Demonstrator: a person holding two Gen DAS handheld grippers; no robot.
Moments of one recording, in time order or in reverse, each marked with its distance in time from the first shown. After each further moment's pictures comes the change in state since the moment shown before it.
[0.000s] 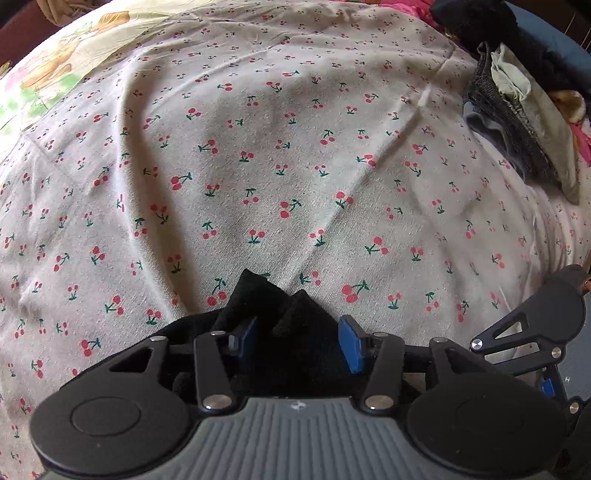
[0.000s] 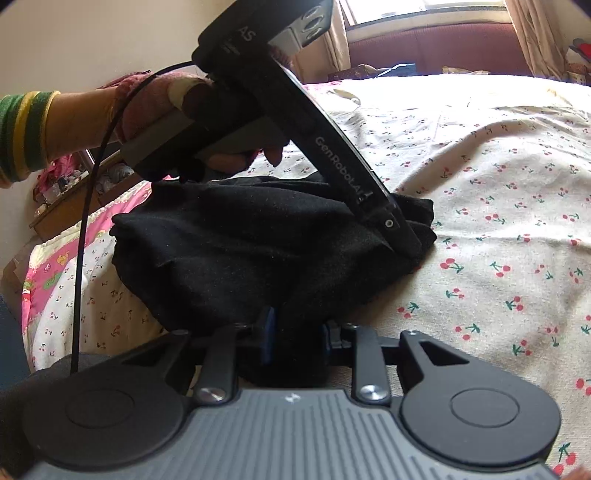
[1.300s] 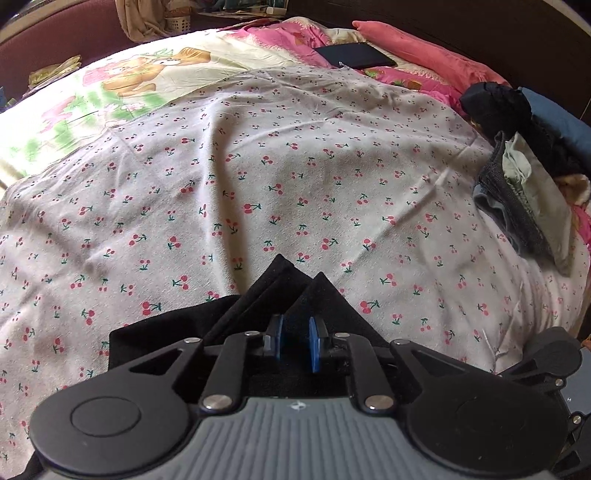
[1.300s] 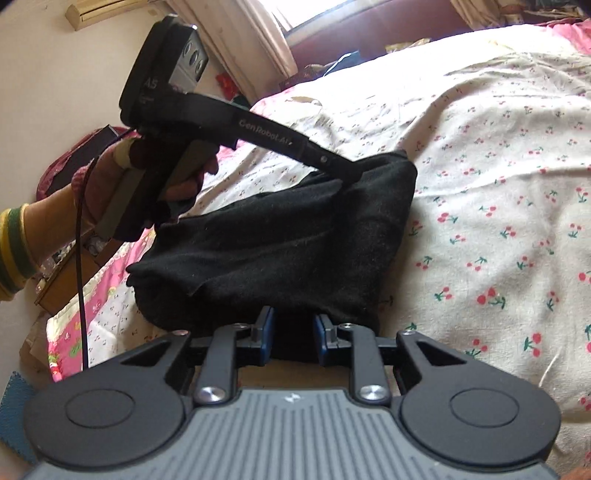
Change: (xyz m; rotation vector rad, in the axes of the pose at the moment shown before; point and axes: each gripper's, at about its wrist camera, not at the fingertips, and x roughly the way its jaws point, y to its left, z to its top) left arm -0.066 0.024 -0.048 -0.204 -0.256 0.041; right arm -0.031 0.023 -0.007 0.272 -0.060 -0.046
